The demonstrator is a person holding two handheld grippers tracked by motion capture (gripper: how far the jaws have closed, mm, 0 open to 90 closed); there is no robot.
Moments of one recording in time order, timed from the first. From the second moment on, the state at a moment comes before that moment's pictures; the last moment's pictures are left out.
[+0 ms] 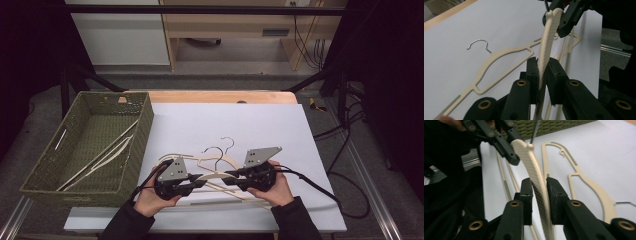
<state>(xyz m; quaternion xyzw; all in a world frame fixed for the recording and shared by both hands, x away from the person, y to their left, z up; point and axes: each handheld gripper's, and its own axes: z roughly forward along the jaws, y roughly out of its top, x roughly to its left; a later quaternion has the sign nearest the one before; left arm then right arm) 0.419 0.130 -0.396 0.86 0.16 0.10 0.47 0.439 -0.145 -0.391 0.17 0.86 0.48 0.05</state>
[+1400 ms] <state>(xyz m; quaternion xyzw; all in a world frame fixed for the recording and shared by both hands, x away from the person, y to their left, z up) 0.413 0.187 -0.298 0.80 0.23 0.20 0.51 0.422 -0.247 -0.393 0.39 0.75 0.50 0.21</state>
